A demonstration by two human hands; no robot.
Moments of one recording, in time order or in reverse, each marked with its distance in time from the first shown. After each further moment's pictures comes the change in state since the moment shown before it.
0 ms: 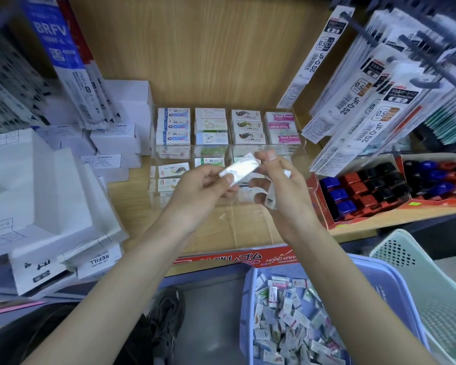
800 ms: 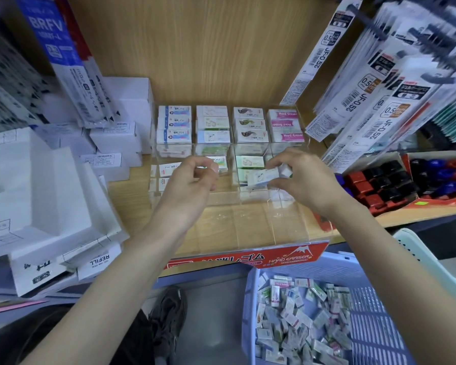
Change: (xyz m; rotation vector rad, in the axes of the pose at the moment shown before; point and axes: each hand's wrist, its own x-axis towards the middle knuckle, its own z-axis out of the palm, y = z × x) left_hand 0.002 -0.001 -0.007 0.032 0.144 0.005; right_hand 0.046 -0.015 -0.048 -1.399 -0.159 -0.399
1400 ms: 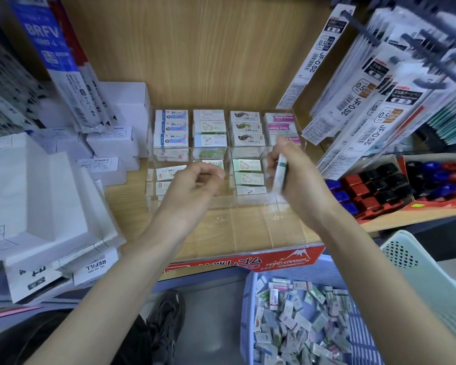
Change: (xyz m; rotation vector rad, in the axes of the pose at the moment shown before) left_hand -0.002 0.002 0.003 0.038 -0.046 0.016; right_hand -0.011 -0.026 -0.003 1.220 -0.060 0.188
